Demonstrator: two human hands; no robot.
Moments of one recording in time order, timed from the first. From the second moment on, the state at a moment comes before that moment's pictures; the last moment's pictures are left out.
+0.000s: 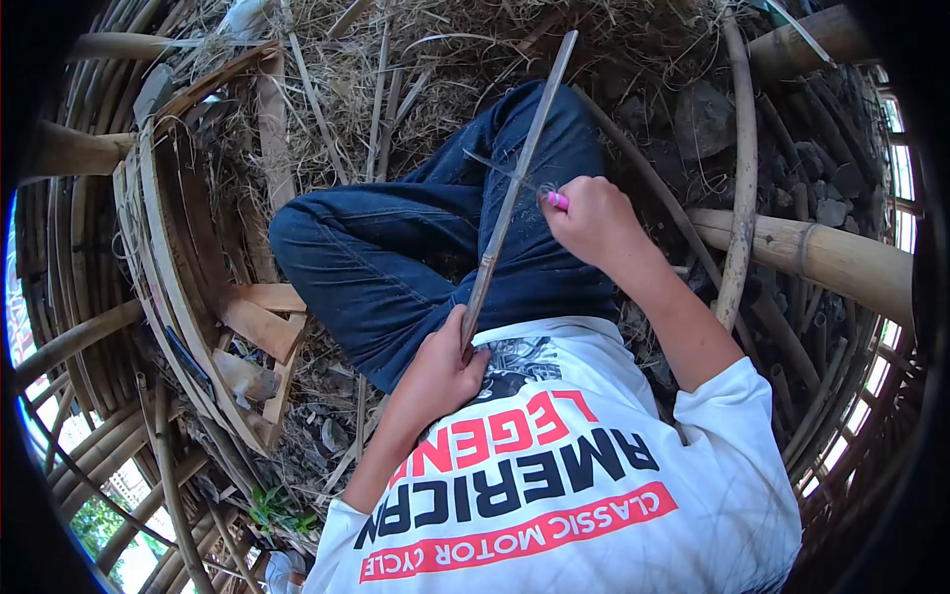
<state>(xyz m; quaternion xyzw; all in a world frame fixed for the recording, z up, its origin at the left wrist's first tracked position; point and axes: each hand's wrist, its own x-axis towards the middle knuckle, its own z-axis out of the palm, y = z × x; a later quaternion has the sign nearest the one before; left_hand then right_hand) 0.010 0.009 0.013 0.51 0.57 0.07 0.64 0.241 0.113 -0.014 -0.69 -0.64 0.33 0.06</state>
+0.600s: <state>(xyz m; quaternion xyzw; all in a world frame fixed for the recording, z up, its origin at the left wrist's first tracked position) 0.012 0.001 0.015 0.55 0.58 0.04 0.59 0.251 0.162 -0.055 -0.73 -0.66 0.15 -0.02</state>
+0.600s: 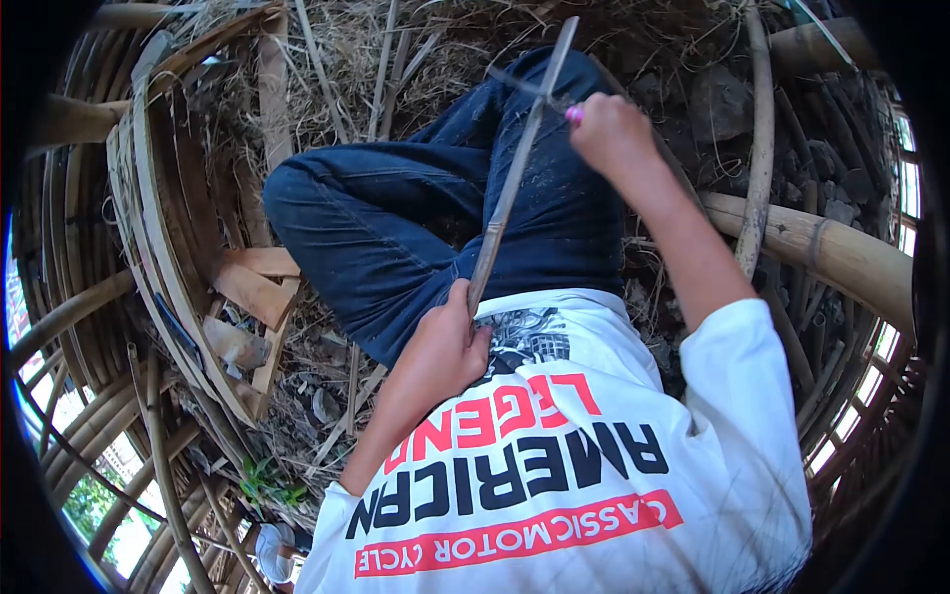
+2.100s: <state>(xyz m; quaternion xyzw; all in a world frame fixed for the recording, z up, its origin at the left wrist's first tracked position) -0.017 0.010 -0.007 0.33 0.51 0.18 0.78 0.316 0.136 -0.088 -0.70 -0.28 0.59 0.29</state>
